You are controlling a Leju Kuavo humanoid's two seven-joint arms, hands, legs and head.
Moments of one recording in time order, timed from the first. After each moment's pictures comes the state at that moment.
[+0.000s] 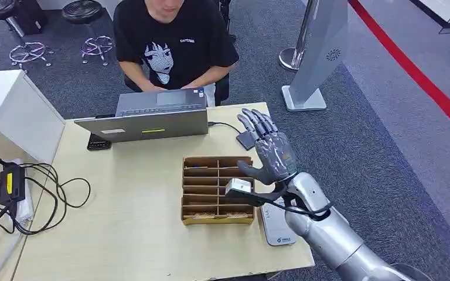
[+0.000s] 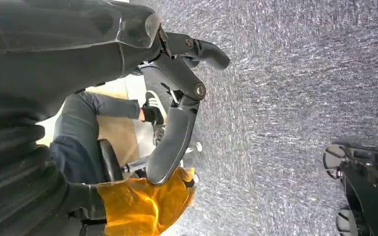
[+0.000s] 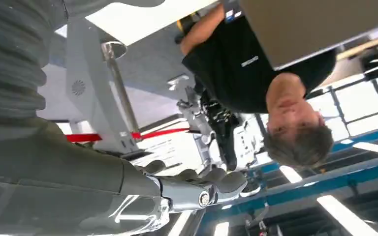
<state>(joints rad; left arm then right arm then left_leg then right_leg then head) -0.06 -0.01 0.79 -0.19 -0.86 -0.06 0.25 -0.40 -0.20 0.66 -1.19 0.85 -0.51 -0.32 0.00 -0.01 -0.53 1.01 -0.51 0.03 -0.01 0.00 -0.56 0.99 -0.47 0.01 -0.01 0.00</state>
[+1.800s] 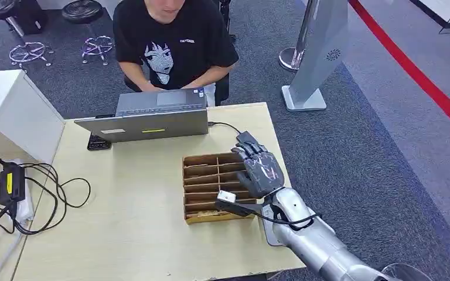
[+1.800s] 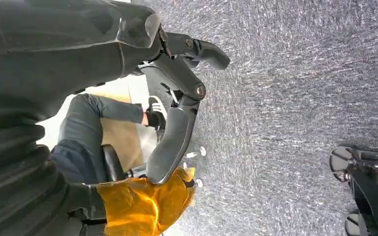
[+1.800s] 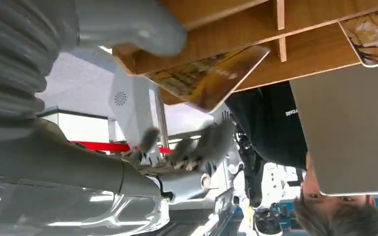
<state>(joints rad) -0.06 -0.01 0.83 -0.19 -0.93 -0.06 0.25 -0.43 -0.11 0.72 -0.86 1.02 -0.61 -0.20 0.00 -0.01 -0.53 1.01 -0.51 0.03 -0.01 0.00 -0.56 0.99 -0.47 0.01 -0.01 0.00</state>
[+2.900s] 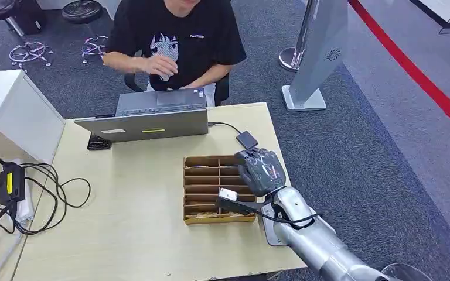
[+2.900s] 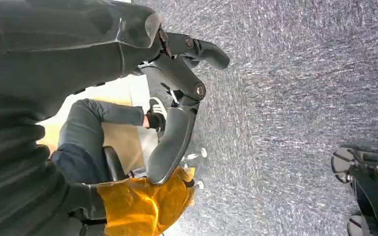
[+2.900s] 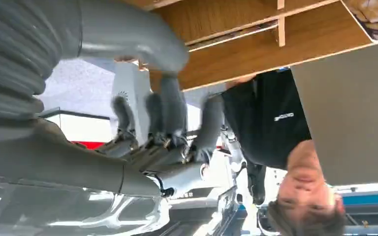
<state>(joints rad) -0.06 -0.01 0.84 -0.19 -0.94 -0.07 0.25 -0.42 -0.10 0.70 -0.88 1.01 -0.62 -0.20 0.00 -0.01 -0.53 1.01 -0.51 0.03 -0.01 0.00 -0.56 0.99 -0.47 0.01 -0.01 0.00</state>
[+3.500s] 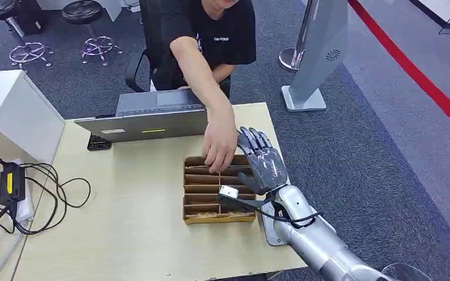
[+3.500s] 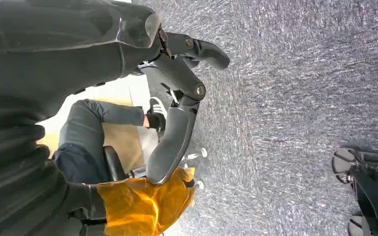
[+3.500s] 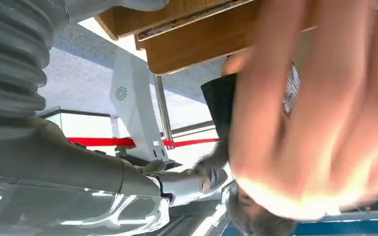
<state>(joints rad) -0.06 -0.01 0.85 -0.19 -0.95 -0.07 0.25 -0.42 -0.10 0.69 -0.90 1.02 -0.63 -0.20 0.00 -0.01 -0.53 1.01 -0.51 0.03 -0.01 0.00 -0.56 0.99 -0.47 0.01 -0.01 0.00</state>
